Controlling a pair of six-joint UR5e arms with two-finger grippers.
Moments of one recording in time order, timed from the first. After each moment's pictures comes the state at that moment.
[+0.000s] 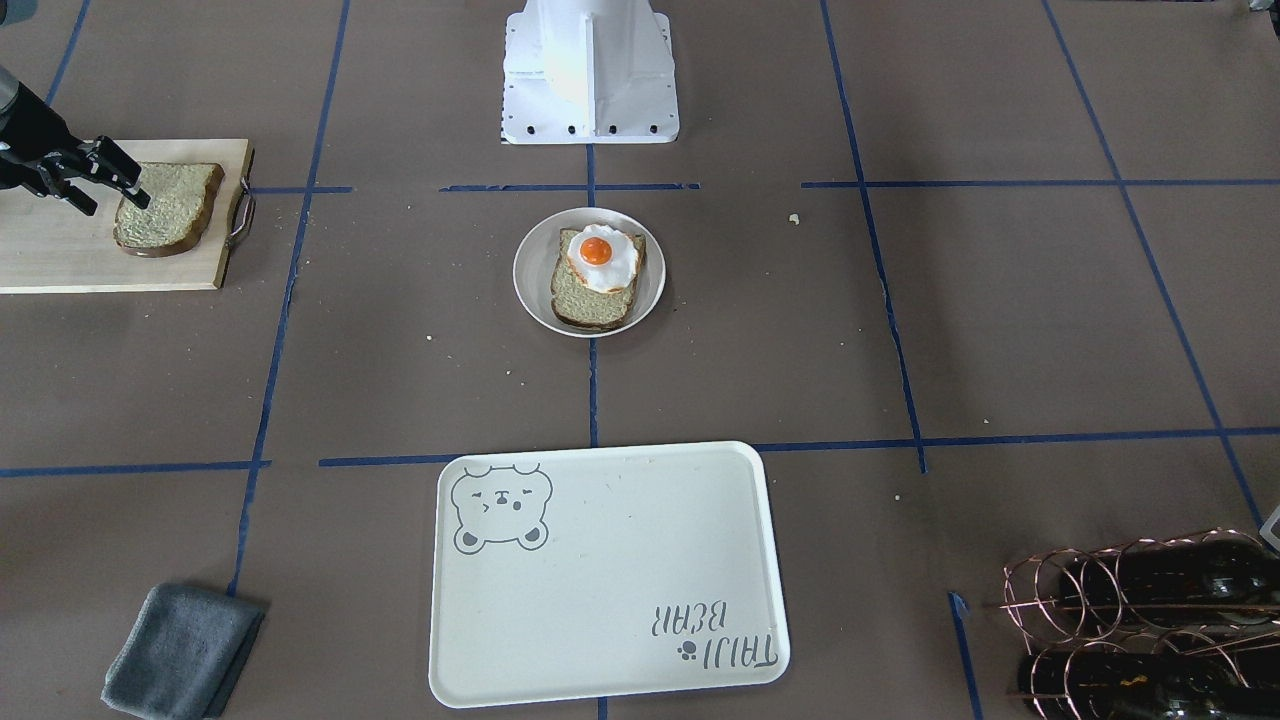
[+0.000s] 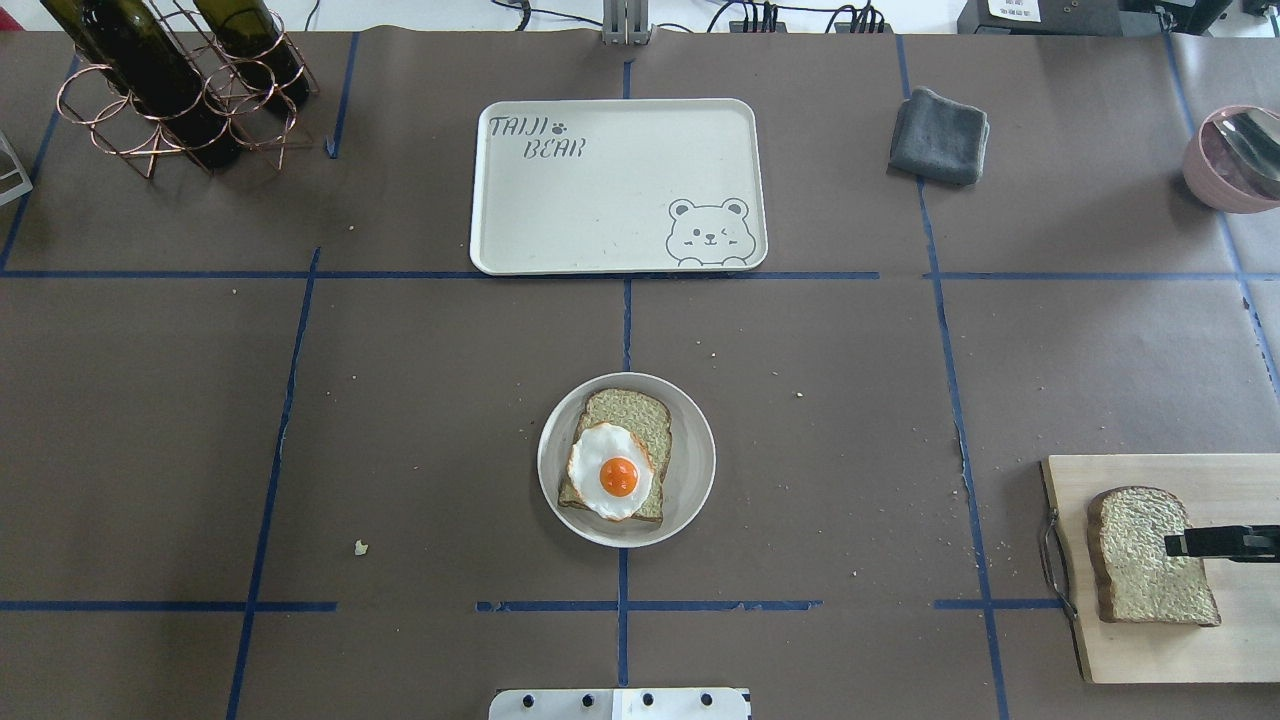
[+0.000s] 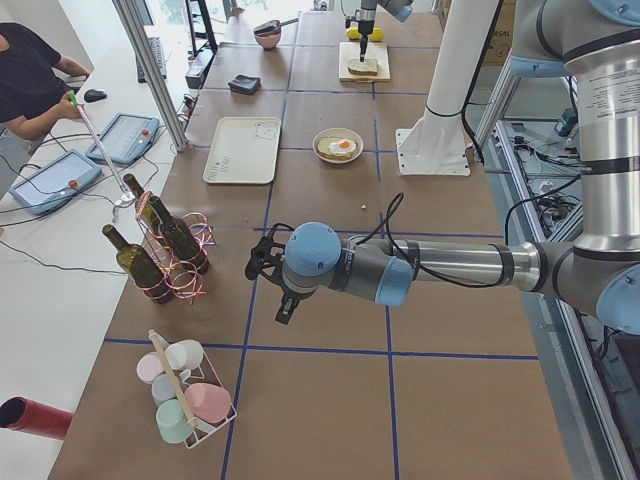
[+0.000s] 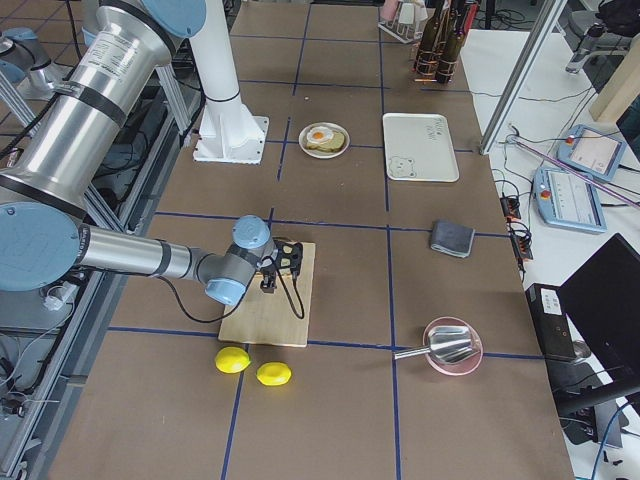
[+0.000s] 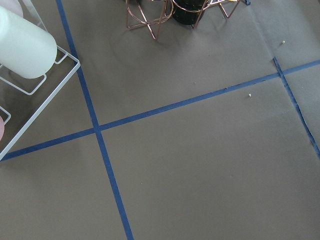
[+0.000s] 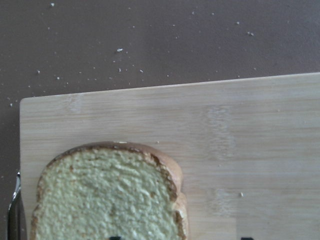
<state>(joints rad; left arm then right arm) -1.63 -1.40 -1.78 -1.83 -2.58 0.13 0.64 -2.10 1.74 -0.31 2.02 1.26</state>
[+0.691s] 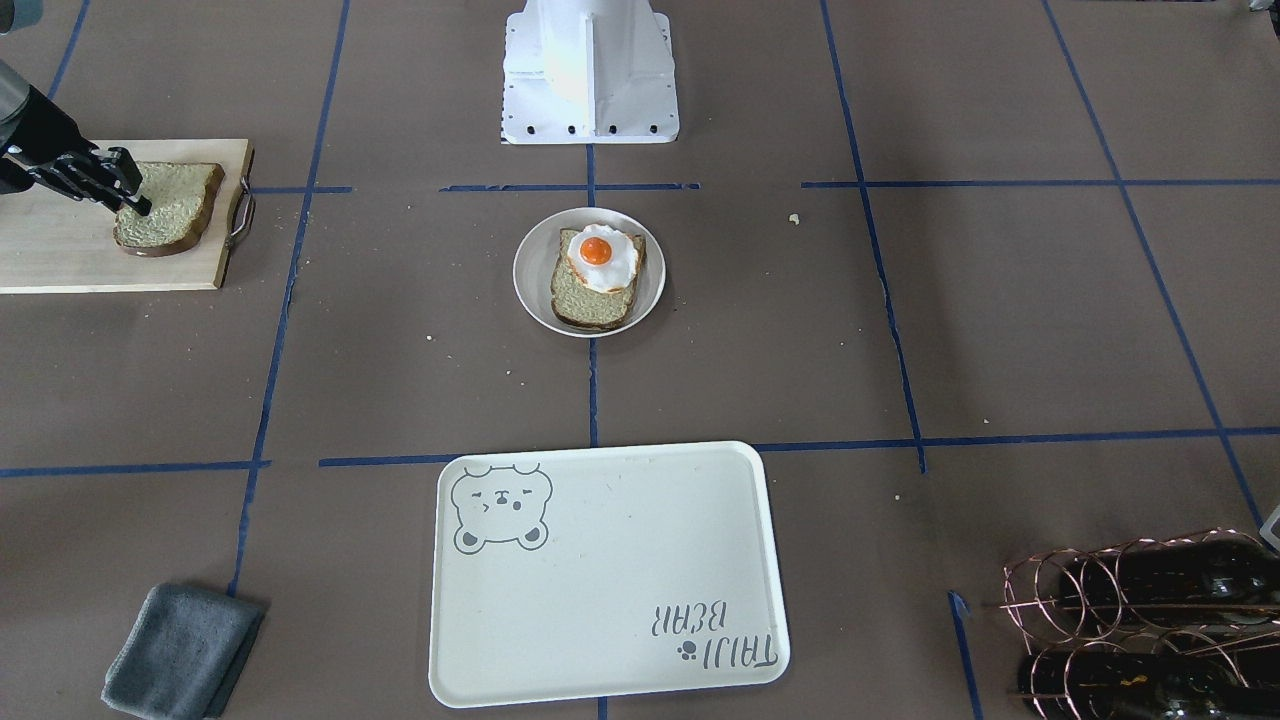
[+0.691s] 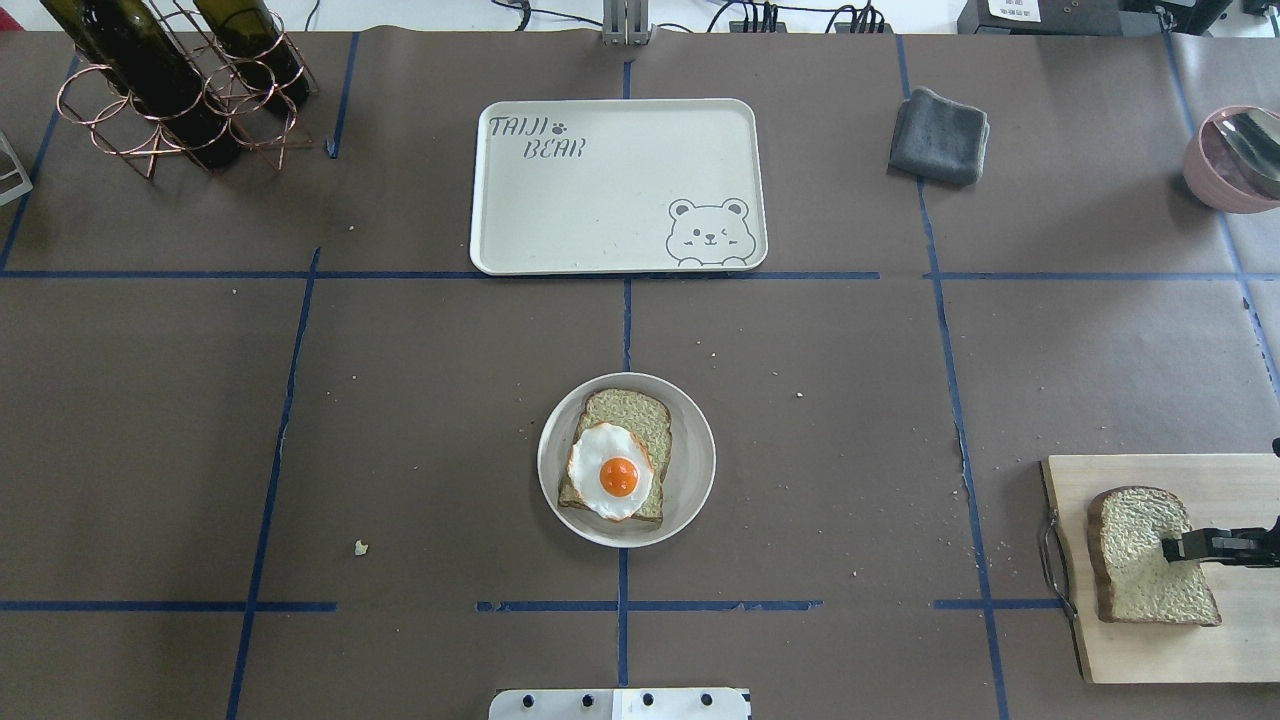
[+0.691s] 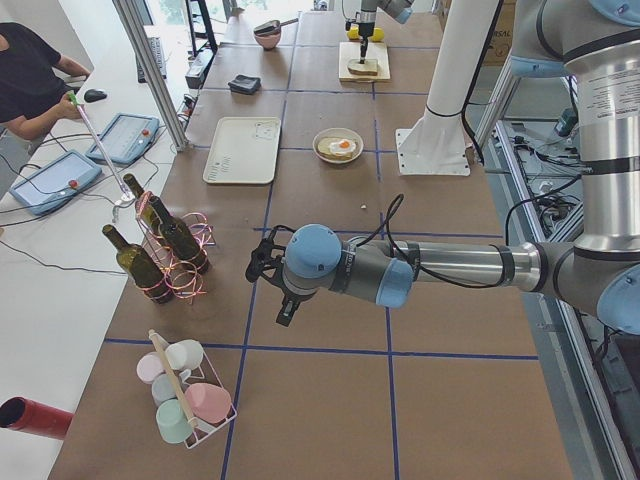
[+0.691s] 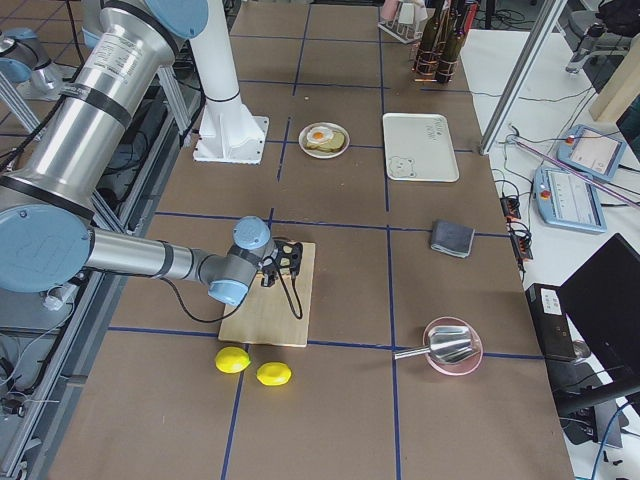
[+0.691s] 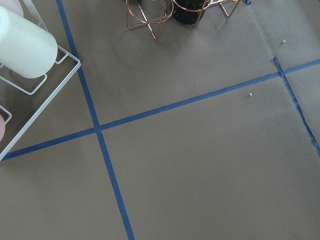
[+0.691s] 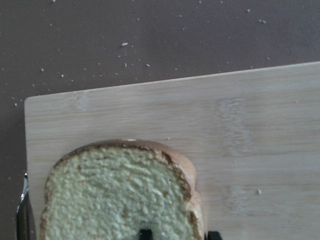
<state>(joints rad) -1.63 -1.39 -1.78 -1.83 -2.58 0.14 0.62 -2.09 1.74 -0.30 2.02 1.30</state>
